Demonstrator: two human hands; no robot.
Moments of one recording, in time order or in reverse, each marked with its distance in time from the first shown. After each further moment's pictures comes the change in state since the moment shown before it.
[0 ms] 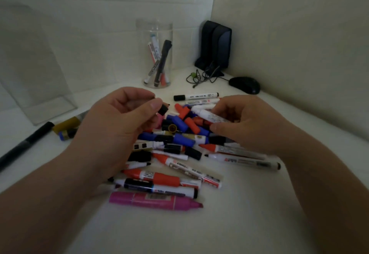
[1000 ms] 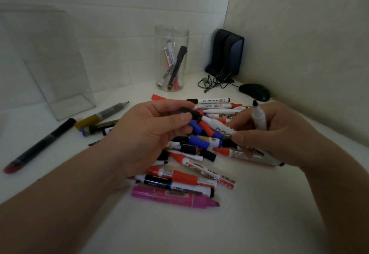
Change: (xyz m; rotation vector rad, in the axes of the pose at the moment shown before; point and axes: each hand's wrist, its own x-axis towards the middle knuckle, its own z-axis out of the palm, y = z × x) left_hand -0.013 0.016 0.005 -0.154 -0.214 -0.220; right_hand -0.026 -0.021 -0.006 0.296 -0.077 -0.069
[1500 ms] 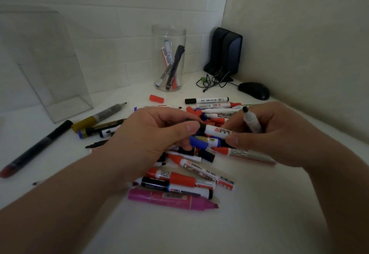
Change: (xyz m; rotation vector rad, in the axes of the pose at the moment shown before) left_hand -0.009 0.000 0.002 0.580 -0.028 0.063; right_hand 0.002 0.000 -0.001 -0.083 -0.043 -0.079
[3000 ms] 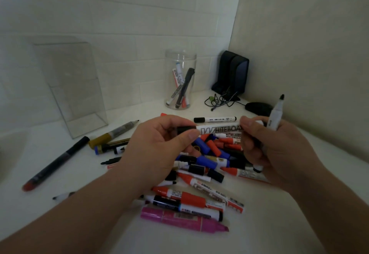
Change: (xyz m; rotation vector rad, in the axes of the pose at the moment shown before) left_hand 0.006 -0.002 -0.006 -0.104 0.201 0.162; right_hand 0.021 0.016 0.020 0.763 0.342 0.158
